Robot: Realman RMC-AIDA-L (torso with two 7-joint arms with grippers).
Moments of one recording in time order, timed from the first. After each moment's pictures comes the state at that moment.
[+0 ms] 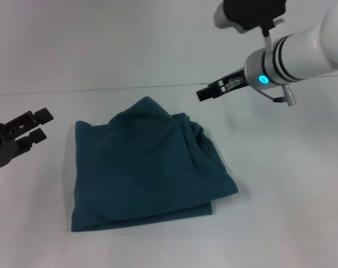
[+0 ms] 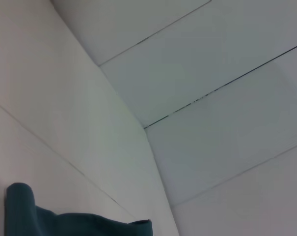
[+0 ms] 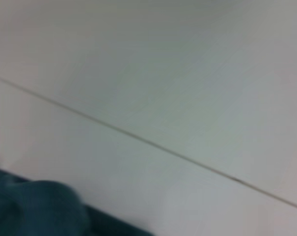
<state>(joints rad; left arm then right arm) -0.45 -2.13 0.36 0.77 1.93 1.54 -2.24 0.90 2.09 -1.31 -0.88 -2.75 -0.86 2.81</state>
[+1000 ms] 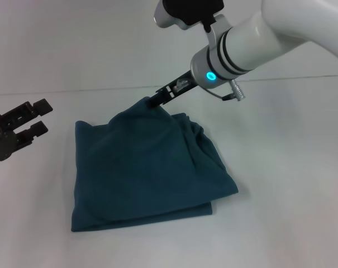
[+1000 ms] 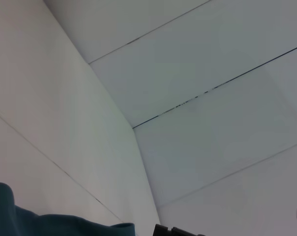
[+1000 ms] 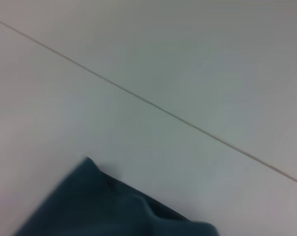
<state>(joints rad) -0.46 -2.12 0.37 0.77 1.91 1.56 -2.30 1.19 2.09 -1.22 -0.53 -2.58 -0.81 2.64</state>
